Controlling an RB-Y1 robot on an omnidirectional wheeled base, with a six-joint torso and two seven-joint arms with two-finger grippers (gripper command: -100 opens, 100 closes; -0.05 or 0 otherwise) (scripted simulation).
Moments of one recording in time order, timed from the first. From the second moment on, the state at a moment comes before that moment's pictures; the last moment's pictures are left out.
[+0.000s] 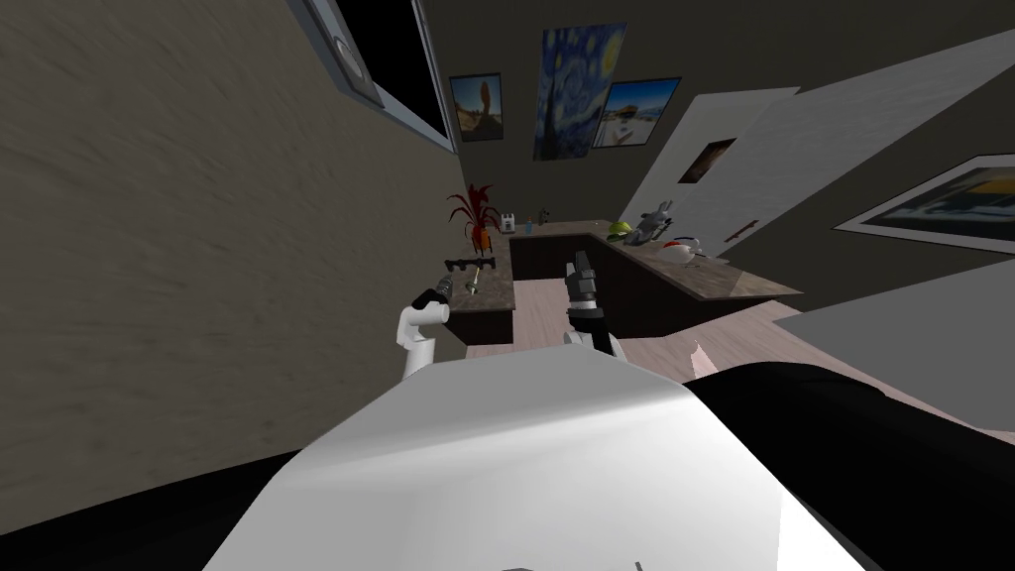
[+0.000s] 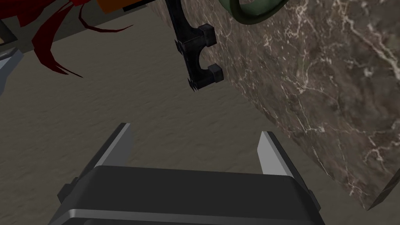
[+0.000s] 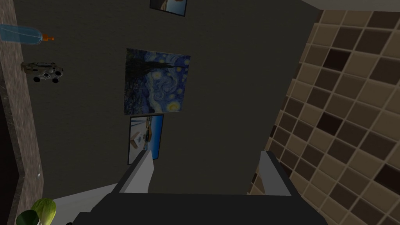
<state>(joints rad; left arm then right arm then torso) -0.07 0.16 0.07 -1.99 -0.02 0.85 -0.20 0.54 -0.01 0.05 -2.33 0.09 -0.36 0.09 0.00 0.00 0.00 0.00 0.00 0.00</state>
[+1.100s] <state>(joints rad) -0.21 0.16 0.06 -1.90 -0.06 1.15 -0.24 0.54 -0.01 0.05 -2.33 0.09 -0.36 0.09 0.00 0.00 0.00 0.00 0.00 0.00</state>
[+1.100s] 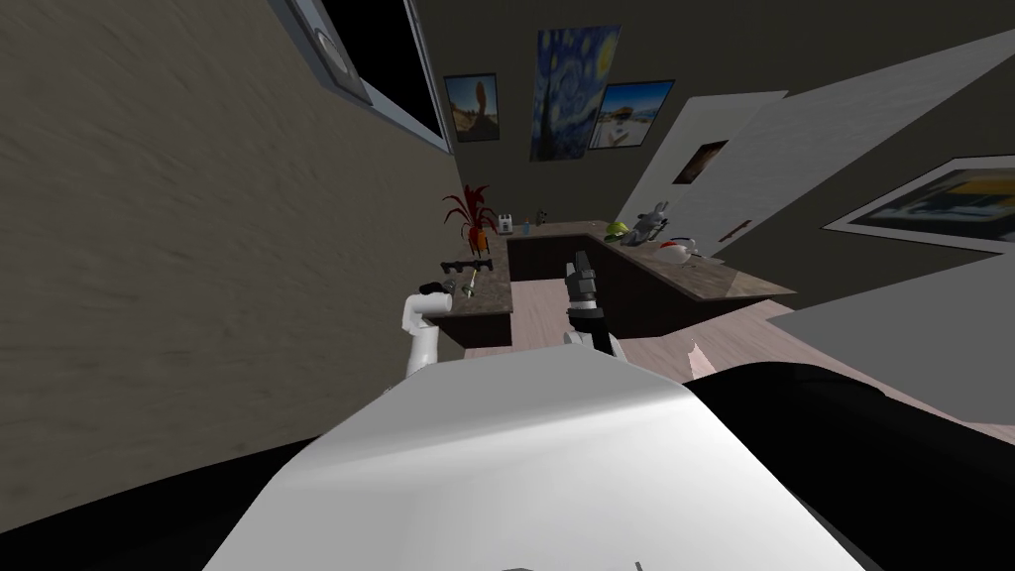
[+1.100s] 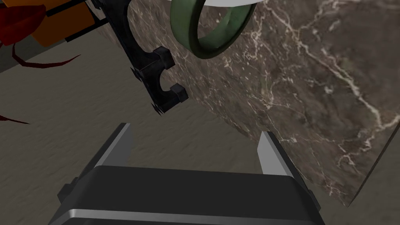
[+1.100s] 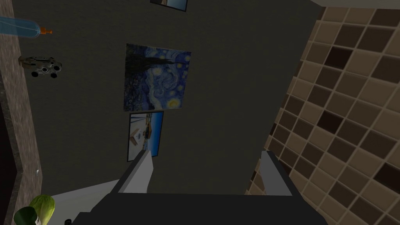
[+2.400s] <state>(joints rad) -0.37 0.15 0.05 -1.79 -0.13 1.50 -0.27 0.54 -0.01 0.05 -2.33 0.09 -0.36 0.09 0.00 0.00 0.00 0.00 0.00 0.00</state>
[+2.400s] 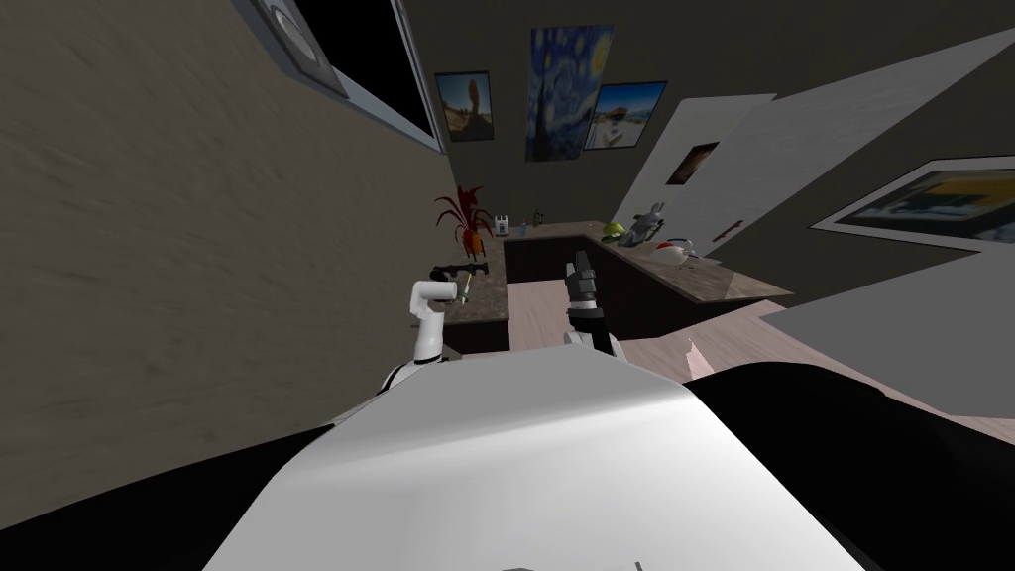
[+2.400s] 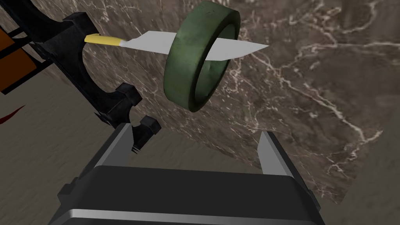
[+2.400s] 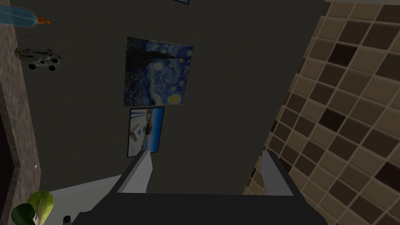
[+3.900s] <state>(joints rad) -0.42 0.14 0.04 -1.69 -0.16 1.55 -0.26 0.54 -0.01 0.05 -2.33 0.09 -0.36 0.09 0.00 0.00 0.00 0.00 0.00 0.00</state>
